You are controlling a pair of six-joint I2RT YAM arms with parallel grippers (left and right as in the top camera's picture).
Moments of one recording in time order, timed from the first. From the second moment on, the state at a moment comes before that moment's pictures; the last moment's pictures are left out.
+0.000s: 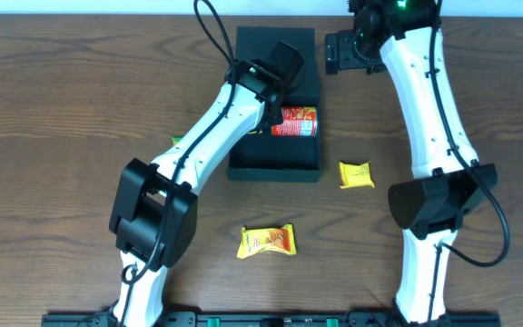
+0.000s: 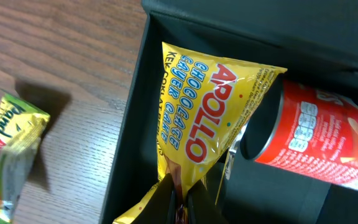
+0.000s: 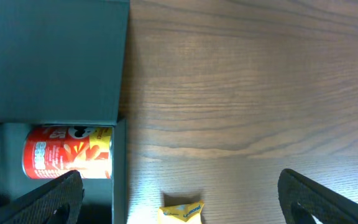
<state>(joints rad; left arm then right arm) -0.57 2.10 1.86 -1.10 -0.23 -0.77 0.25 2.22 2.47 -1.46 0.18 0.22</state>
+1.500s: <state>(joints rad) -0.55 1.77 1.90 -1.37 -0.40 -0.36 0.22 2.22 2.47 -1.49 0.17 0.22</state>
